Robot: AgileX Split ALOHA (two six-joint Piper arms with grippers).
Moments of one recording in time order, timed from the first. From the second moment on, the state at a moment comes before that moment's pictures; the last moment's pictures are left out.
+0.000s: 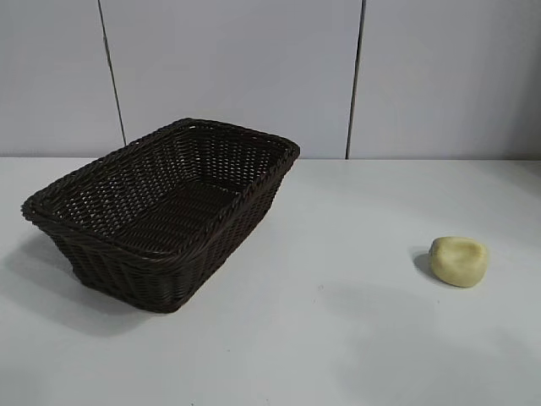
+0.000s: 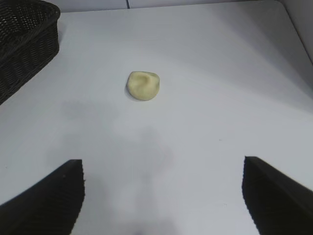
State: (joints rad) left arm 0.03 -0.01 -0.49 -0.02 1.12 0.06; right arm 0.00 -0.02 -0.47 0.02 1.08 0.01
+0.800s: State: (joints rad) left arm 0.03 0.70 -0.73 -0.17 0.94 0.09; right arm 0.00 0.67 -0.68 0.24 0.76 -0.07
